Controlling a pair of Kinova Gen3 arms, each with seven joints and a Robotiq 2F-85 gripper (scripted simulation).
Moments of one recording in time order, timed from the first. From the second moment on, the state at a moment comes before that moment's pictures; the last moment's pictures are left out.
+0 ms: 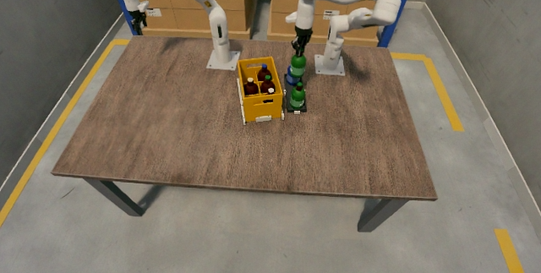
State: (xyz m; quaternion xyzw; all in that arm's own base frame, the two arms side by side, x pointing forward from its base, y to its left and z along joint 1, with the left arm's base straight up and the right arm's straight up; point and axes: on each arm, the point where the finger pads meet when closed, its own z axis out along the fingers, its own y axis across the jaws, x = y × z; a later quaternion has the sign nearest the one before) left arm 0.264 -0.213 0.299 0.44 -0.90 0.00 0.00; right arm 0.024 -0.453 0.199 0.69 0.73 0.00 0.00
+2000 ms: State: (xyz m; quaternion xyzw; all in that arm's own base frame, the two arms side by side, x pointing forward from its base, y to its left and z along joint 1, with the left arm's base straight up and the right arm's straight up) left arm 0.265 -0.213 0.314 0.44 -0.90 0.00 0.00; right arm 0.024 -0.453 0.199 0.69 0.73 0.00 0.00
